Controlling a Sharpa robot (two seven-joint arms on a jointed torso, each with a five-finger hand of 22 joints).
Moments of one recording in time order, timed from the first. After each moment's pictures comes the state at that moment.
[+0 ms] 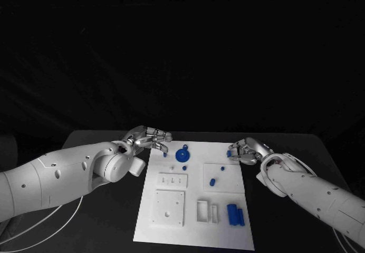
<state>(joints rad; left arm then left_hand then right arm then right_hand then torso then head) 1.29 -0.77 -0.15 1.32 -0.15 -0.21 0.23 1.35 -0.03 0.20 -0.06 0.06 0.98 0.15 0.07 0.06 1.15 0.11 0.06 0.06 1.30 0.04 0.30 0.21 0.08 1.03 0.02 0.50 0.31 0.92 -0.57 0.34 0.92 -1.40 -0.34 0.16 1.29 -0.09 0.27 -0.22 0.24 1.00 0.12 0.06 0.07 1.35 0.01 1.11 1.30 1.43 -0.07 1.03 0.89 0.08 1.46 -0.09 0.82 1.31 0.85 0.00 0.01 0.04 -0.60</state>
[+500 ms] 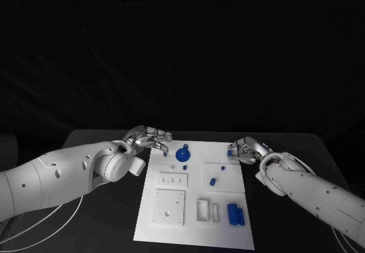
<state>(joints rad) 1.29 -0.77 -0.15 1.32 -0.16 -0.21 0.23 1.35 -0.03 0.20 -0.06 0.06 0.98 0.15 0.07 0.06 1.15 0.11 0.06 0.06 1.30 0.04 0.30 0.21 0.08 1.03 0.02 0.50 0.31 0.93 -0.56 0.34 0.92 -1.40 -0.34 0.16 1.29 -0.09 0.28 -0.22 0.24 1.01 0.12 0.06 0.07 1.35 0.01 1.11 1.30 1.43 -0.07 1.03 0.89 0.08 1.46 -0.09 0.82 1.31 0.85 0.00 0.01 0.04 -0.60</state>
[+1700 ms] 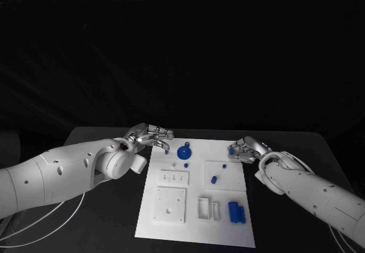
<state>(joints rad) 1.29 -0.77 -0.15 1.32 -0.16 -0.21 0.23 1.35 -0.03 0.21 -0.07 0.06 0.98 0.15 0.07 0.06 1.15 0.11 0.06 0.06 1.30 0.04 0.30 0.21 0.08 1.02 0.02 0.51 0.32 0.93 -0.54 0.34 0.89 -1.41 -0.33 0.15 1.26 -0.06 0.38 -0.21 0.16 1.13 0.09 0.06 0.07 1.36 0.00 1.12 1.31 1.43 -0.07 1.03 0.90 0.08 1.46 -0.09 0.82 1.31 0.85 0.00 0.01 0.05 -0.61</state>
